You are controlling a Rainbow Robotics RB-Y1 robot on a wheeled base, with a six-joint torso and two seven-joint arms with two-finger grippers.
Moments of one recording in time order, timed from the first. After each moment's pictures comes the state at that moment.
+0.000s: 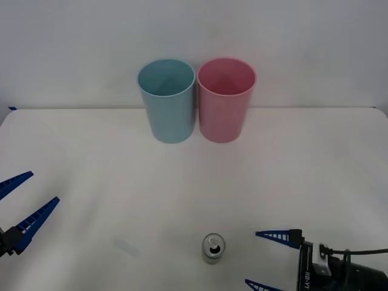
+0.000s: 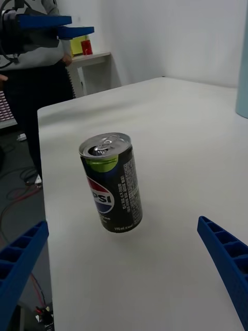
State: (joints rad) right arm 0.24 -0.40 -0.02 -1.42 1.19 -1.33 0.37; left arm 0.35 0.40 0.52 -1.66 -0.96 -1.22 0.00
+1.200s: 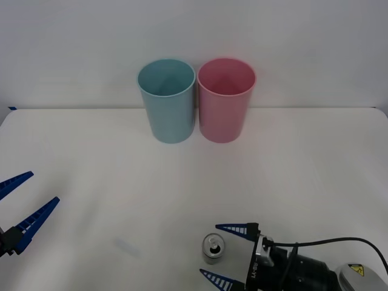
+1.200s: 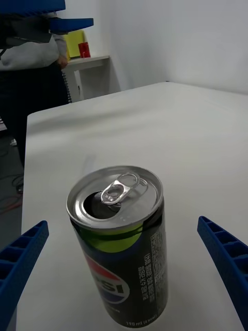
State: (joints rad) right arm 0.18 -0.31 0.20 -1.42 1.21 -1.09 0.41; left arm 0.35 0.40 0.52 -1.66 -0.96 -1.22 0.00
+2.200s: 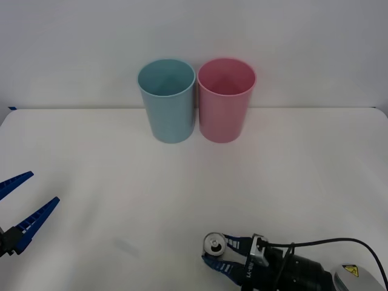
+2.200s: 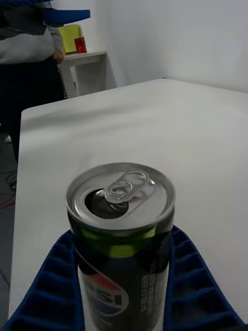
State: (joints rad) right arm 0.18 -0.30 0.22 -1.42 1.21 -1.04 0.43; left arm 0.35 0.40 0.52 -1.66 -0.96 -1.22 0.00
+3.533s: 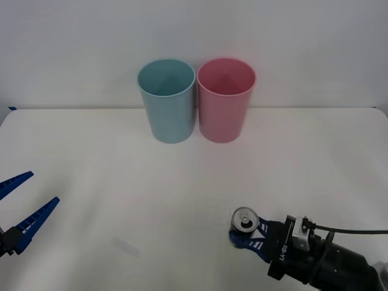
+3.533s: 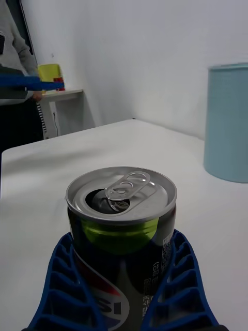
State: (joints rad) right arm 0.28 -0.44 0.15 -1.69 1.03 -1.00 0.33; left arm 0.35 0.40 0.52 -1.66 -0.96 -1.22 0.00
